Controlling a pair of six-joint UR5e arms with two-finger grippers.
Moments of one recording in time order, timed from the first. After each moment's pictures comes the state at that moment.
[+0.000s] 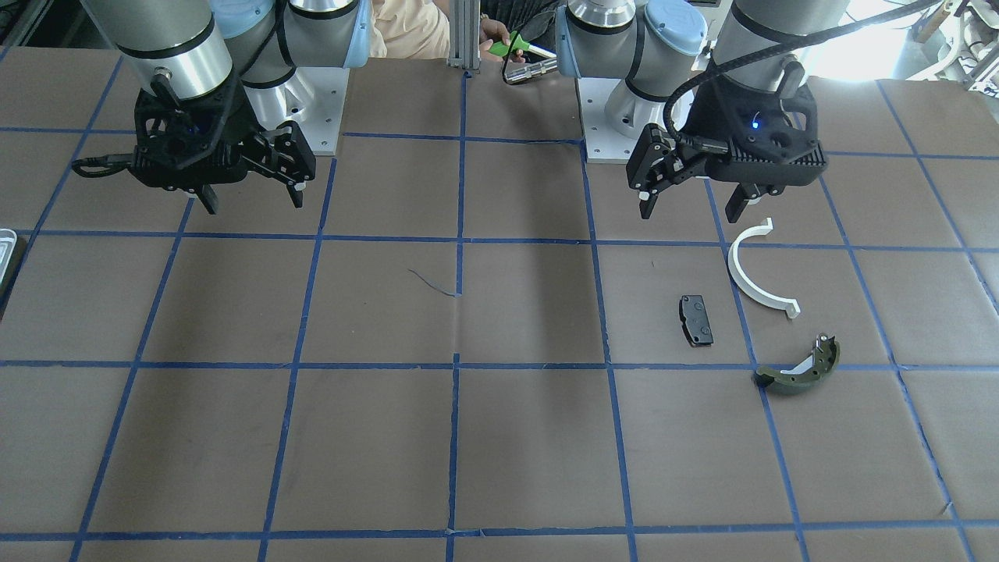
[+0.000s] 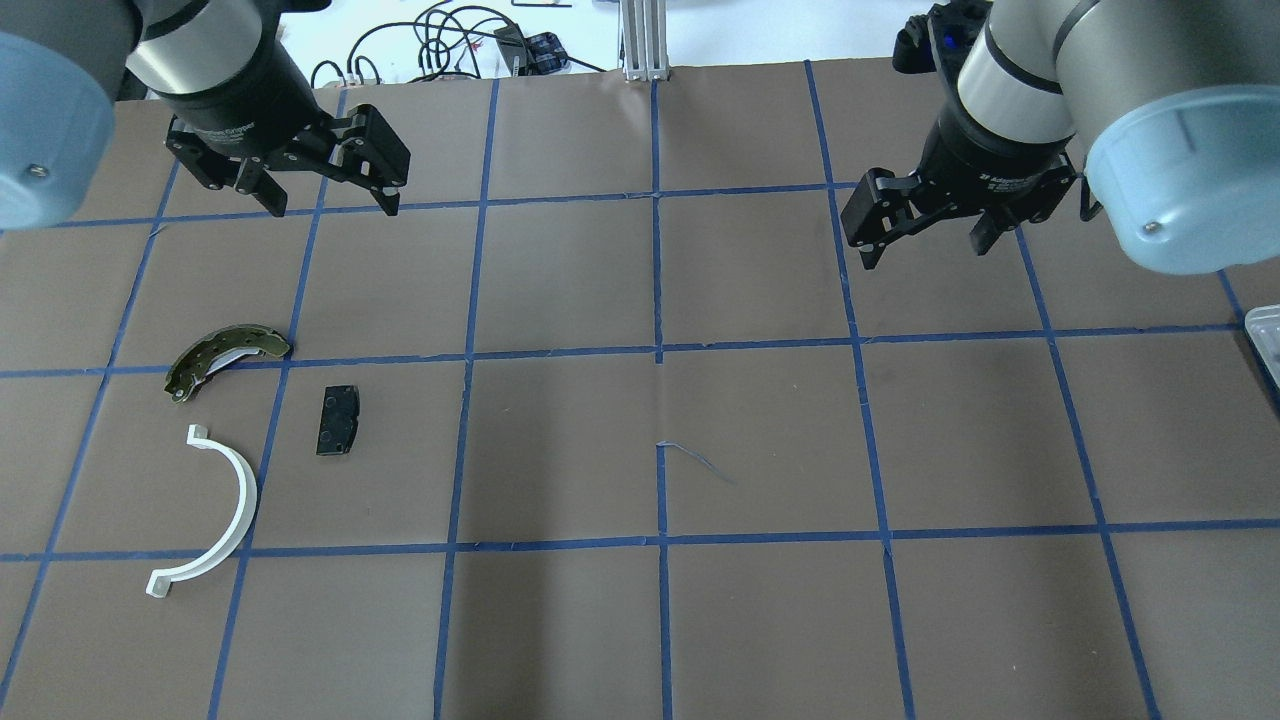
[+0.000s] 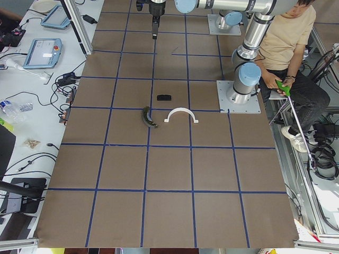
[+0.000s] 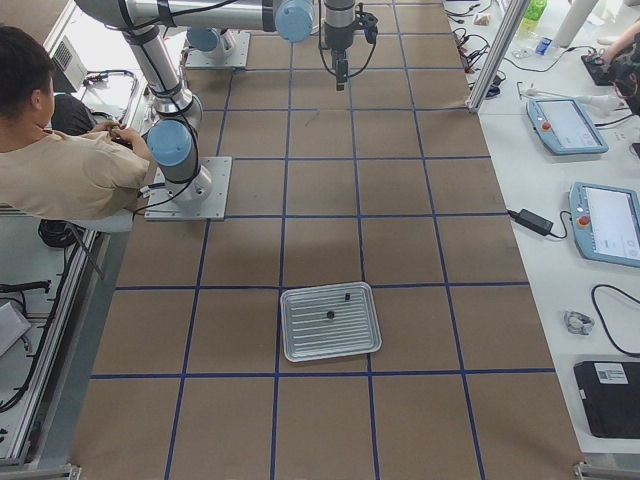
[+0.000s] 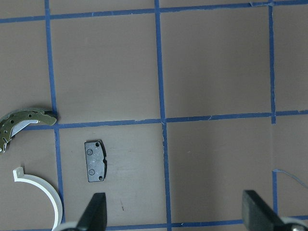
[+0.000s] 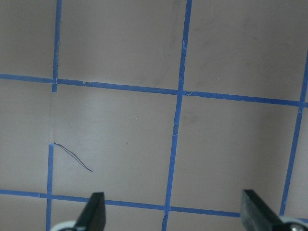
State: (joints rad) left arm -1.57 -1.58 -1.54 -1.50 1.58 0.04; right arm 1.59 -1.61 1.68 -1.68 -1.55 -0.08
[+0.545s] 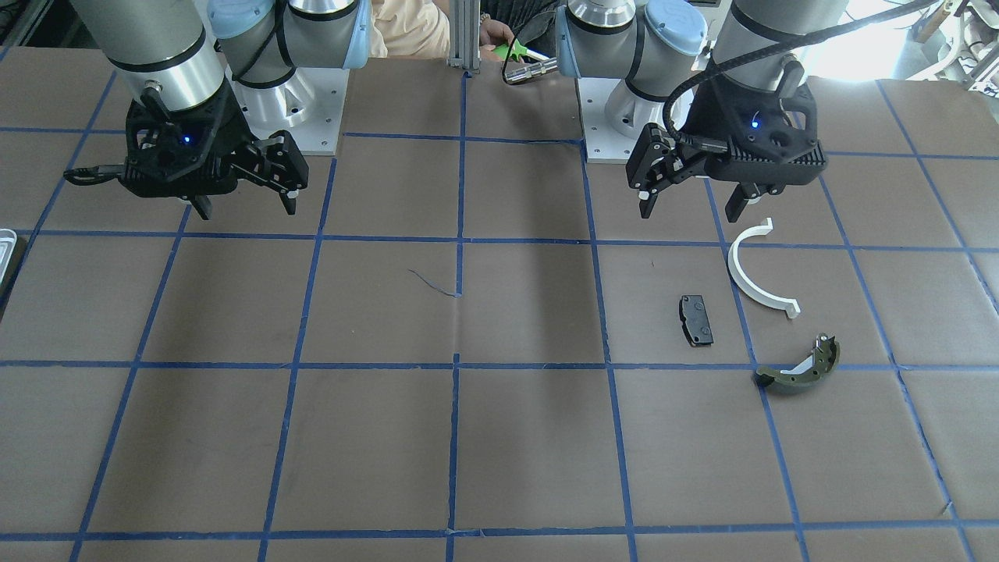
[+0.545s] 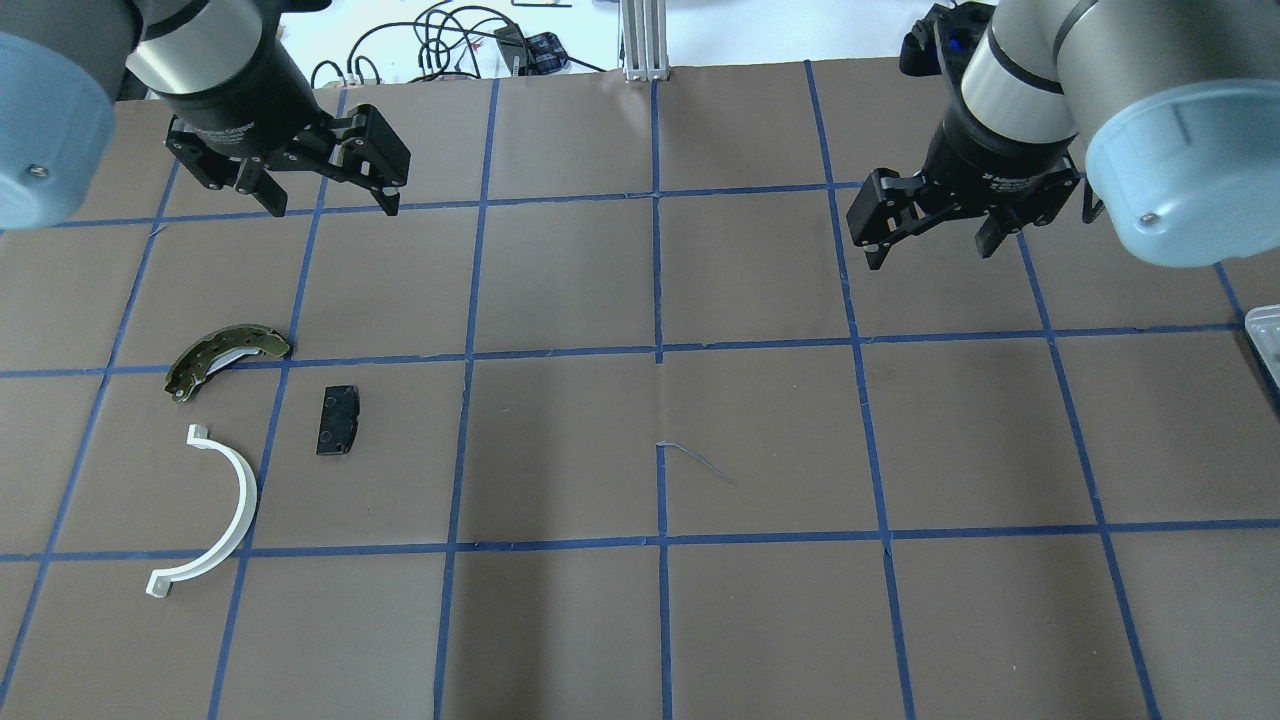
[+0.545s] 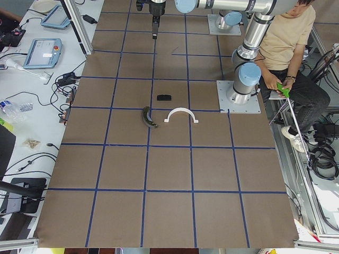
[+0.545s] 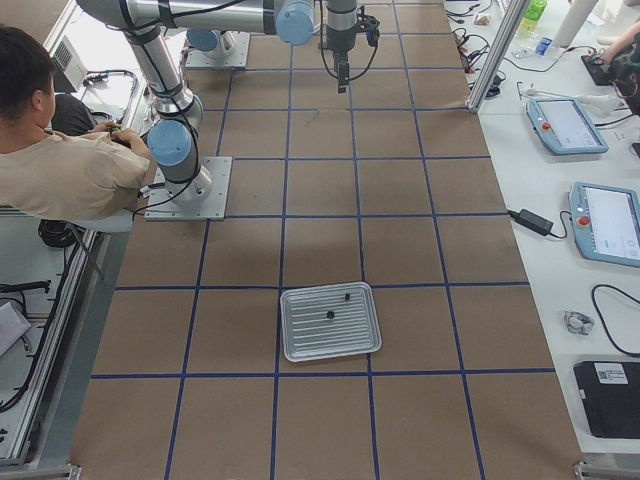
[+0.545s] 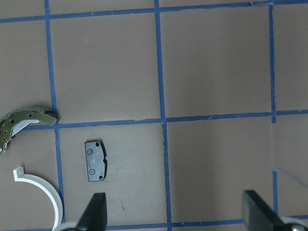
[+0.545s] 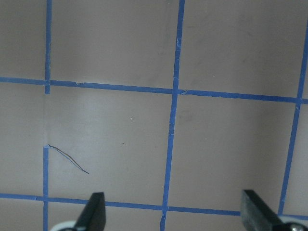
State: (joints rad) left arm -1.57 -1.58 -1.54 -1.50 1.58 0.04; right arm 1.58 -1.60 1.68 -1.67 -1.55 -0.08
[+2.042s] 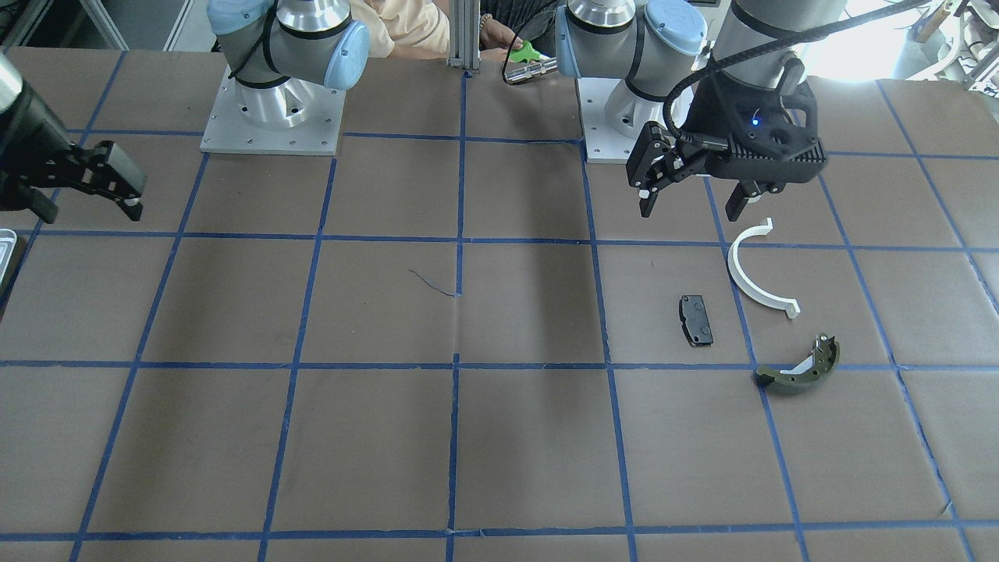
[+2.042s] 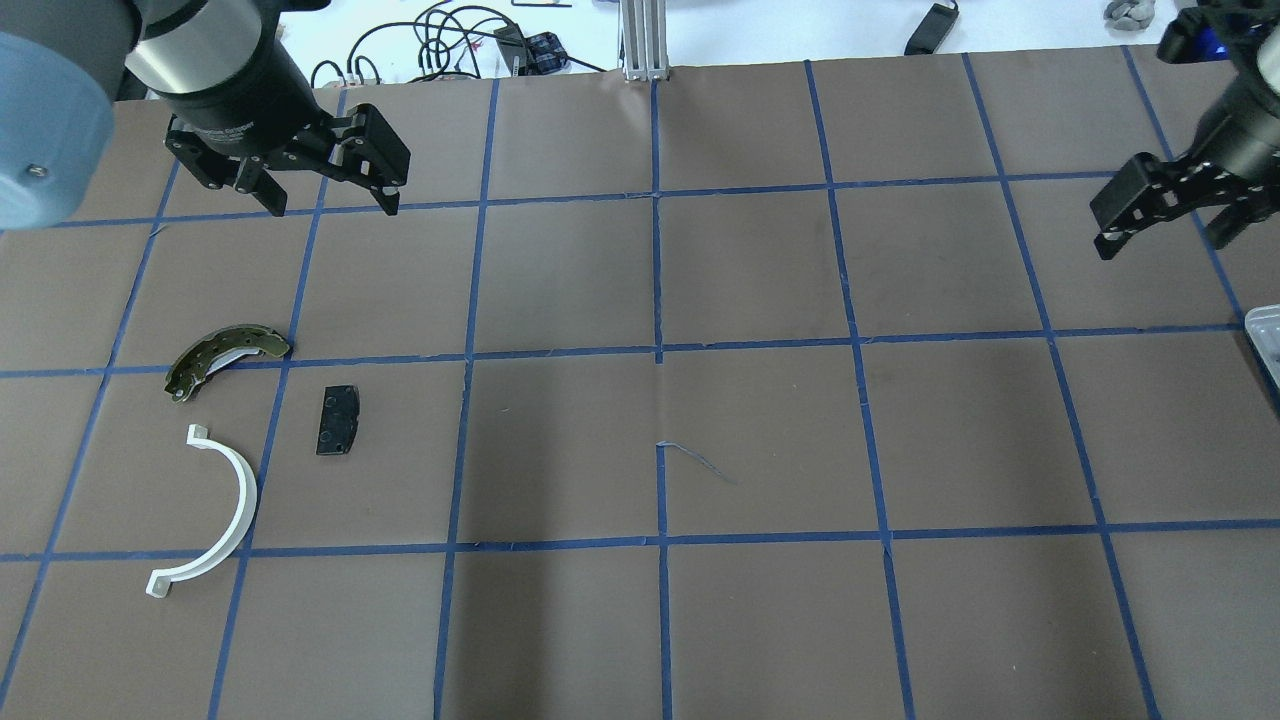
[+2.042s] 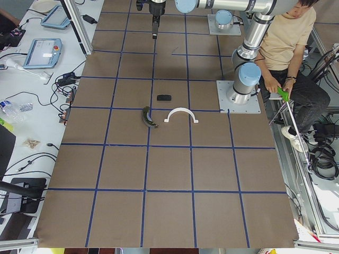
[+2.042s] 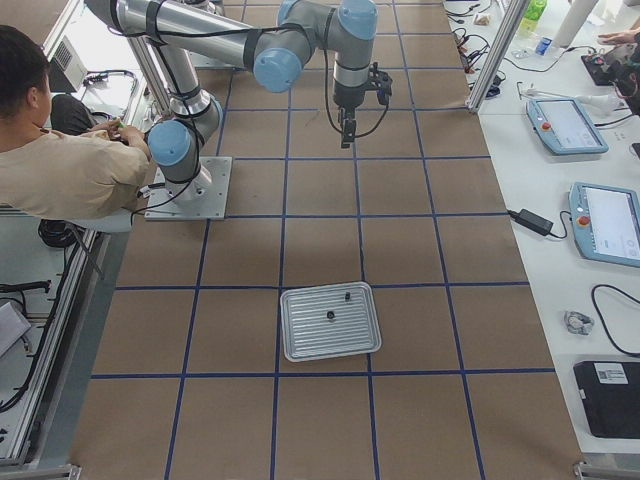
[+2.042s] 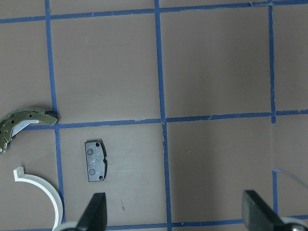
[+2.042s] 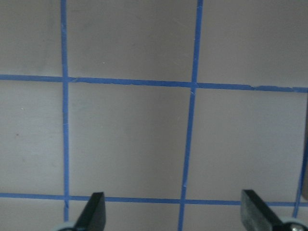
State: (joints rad) left arm -1.57 -1.57 -1.54 -1.50 1.58 0.04; right arm 1.16 -1.60 1.68 -1.64 -1.61 -0.47
